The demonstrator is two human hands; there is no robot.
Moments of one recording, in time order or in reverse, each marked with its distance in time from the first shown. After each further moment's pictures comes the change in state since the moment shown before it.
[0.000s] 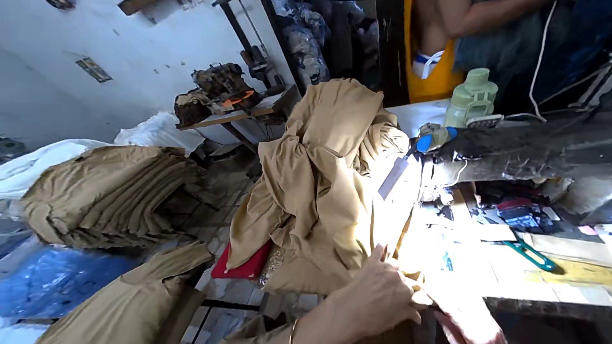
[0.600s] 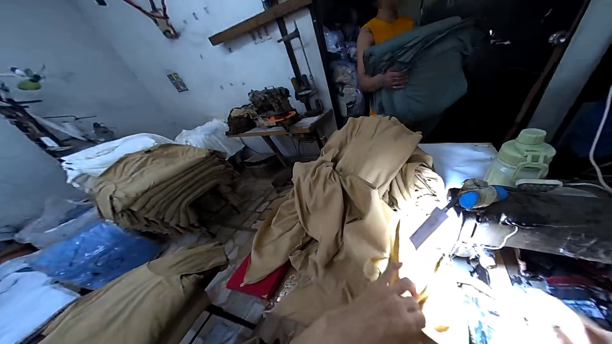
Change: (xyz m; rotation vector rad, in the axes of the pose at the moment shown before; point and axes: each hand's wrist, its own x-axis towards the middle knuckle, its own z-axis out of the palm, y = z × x) left_hand -0.015 -0.039 -0.028 -0.016 0.283 0.088; right_hand 0.078 0.028 -0.082 -0.184 0.021 0.158
